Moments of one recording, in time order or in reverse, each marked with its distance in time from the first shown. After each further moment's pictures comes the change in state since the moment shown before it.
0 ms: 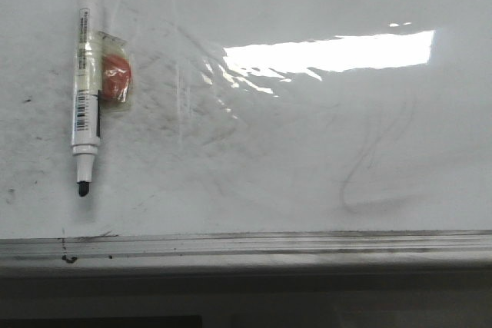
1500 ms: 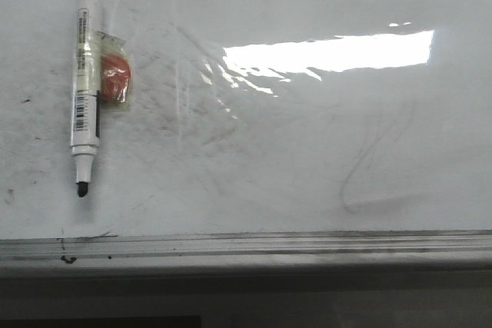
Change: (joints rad) left arm 0.000 0.172 -0.264 -0.105 -0.215 0.000; right arm 0.097 0.267 -0.295 0.020 0.055 0.000
